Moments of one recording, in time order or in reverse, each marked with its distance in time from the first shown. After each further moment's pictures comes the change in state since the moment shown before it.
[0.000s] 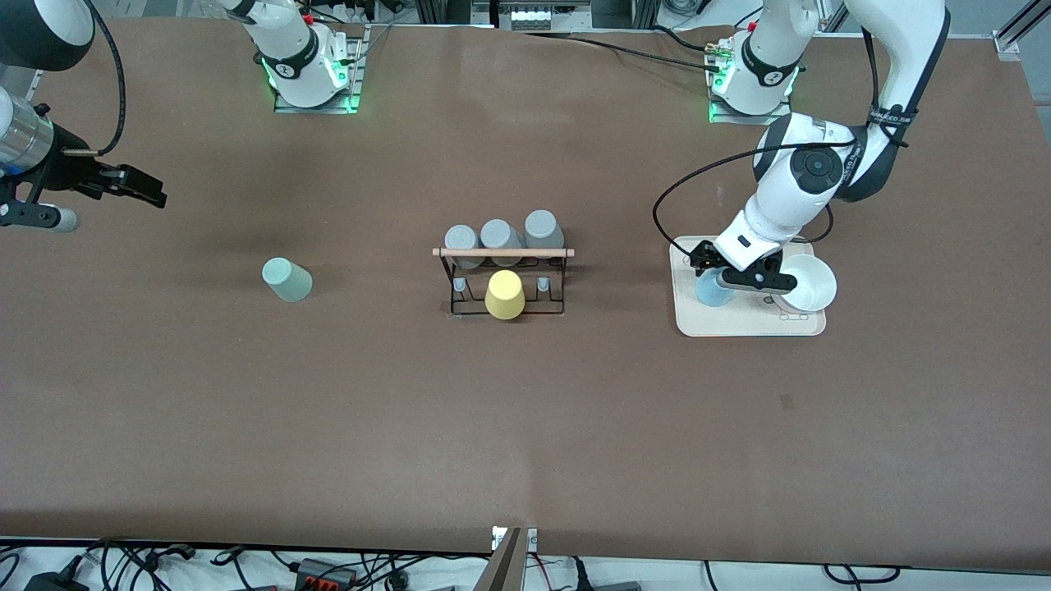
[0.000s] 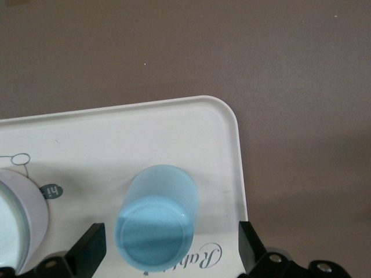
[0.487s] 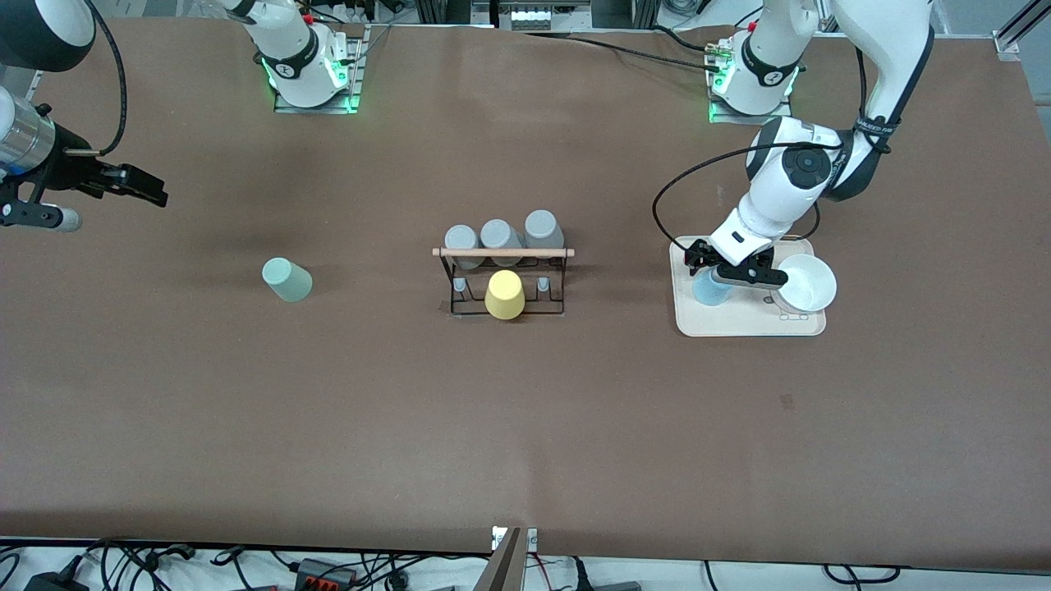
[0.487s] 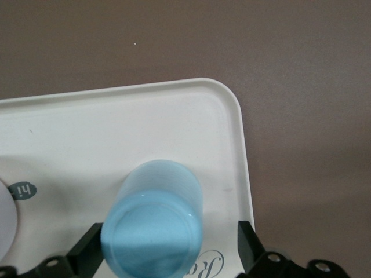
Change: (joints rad) left arm 0.001 0.034 0.001 -0.066 0.010 0.131 0.001; right arm 0.000 0.000 0.000 -0.002 0.000 -0.003 0.000
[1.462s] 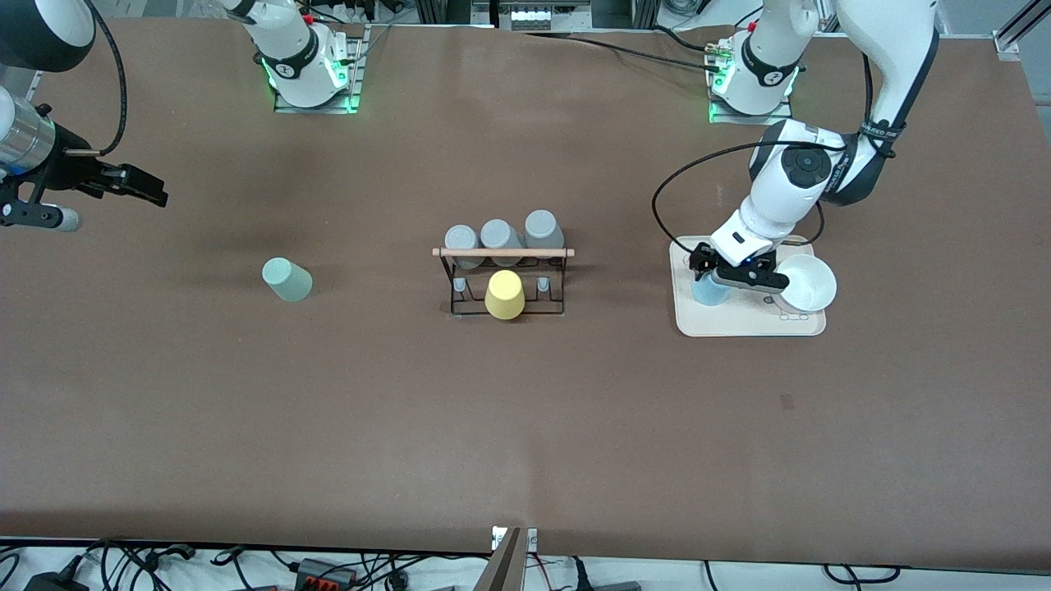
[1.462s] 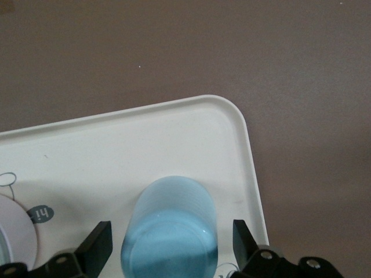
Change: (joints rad) left arm 0.009 0.008 0.010 0.016 0.084 0.021 -0.001; right arm -0.001 0.000 -0.001 -0.001 0.000 0.000 0.000
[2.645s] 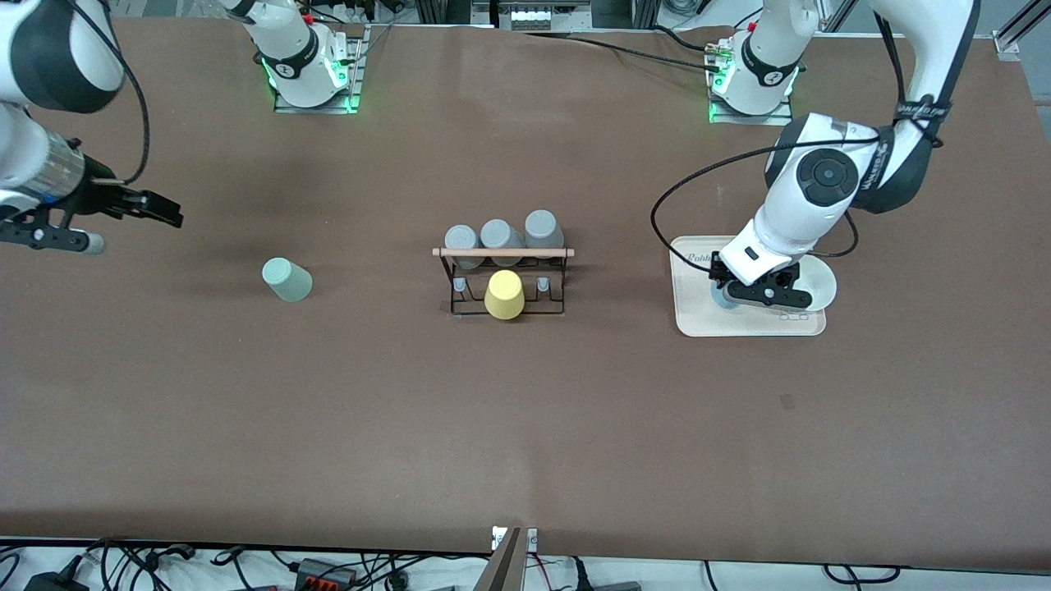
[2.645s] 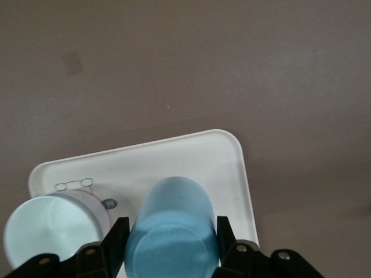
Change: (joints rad) left arm -0.006 -0.052 -0.044 0.387 0.015 -0.601 -0.001; right arm -0.020 0.034 -0.002 -0.177 0.000 0.241 -0.008
